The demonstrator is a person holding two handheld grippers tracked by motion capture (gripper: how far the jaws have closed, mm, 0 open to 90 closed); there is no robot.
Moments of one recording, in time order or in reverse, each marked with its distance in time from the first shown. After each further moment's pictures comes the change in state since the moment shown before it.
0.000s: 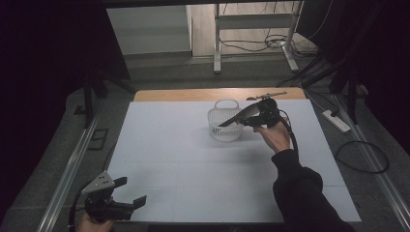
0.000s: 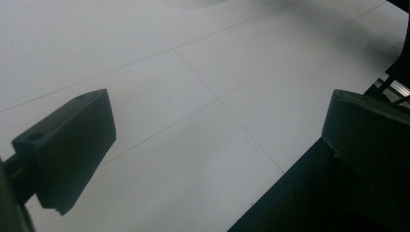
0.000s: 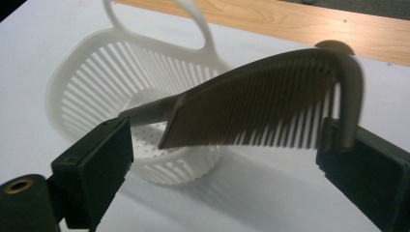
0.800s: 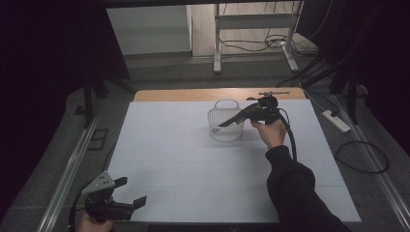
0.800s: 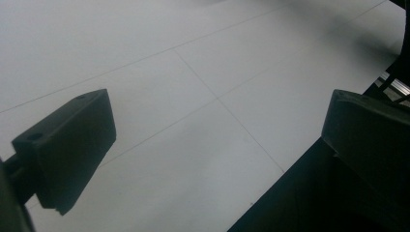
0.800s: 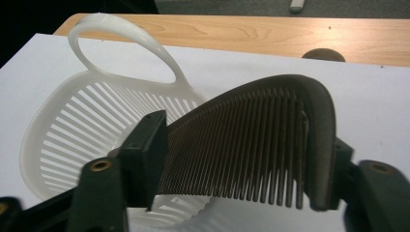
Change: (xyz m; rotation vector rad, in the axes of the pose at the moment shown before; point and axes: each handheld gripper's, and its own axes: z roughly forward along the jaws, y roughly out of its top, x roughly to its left) left arm 0.000 0.000 0.000 0.001 0.000 0.004; right arm -0.013 0.004 0.016 -0.084 -0.021 0.132
